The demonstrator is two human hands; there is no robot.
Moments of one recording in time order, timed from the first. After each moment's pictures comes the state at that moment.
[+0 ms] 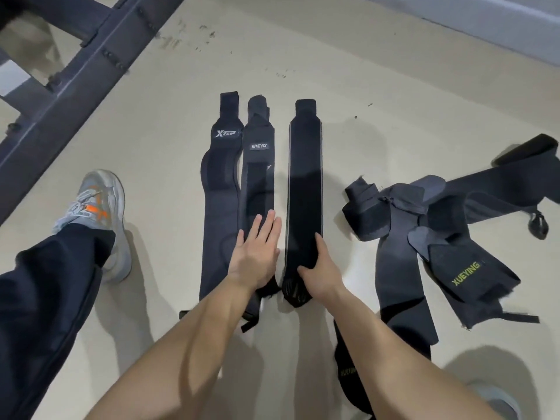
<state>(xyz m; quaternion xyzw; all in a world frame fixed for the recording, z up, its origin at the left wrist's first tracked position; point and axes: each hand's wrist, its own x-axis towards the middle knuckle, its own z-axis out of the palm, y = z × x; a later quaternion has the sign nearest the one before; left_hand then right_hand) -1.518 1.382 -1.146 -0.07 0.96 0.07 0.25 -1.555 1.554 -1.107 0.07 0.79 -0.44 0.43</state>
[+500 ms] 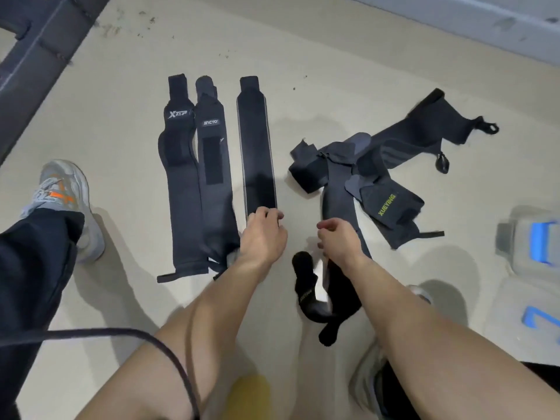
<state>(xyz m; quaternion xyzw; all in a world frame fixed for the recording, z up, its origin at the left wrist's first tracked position) -1.501 1.505 -1.076 -0.19 0.92 0.26 0.21 -1.532 1.674 -1.058 0.21 0.79 -0.45 0.35</state>
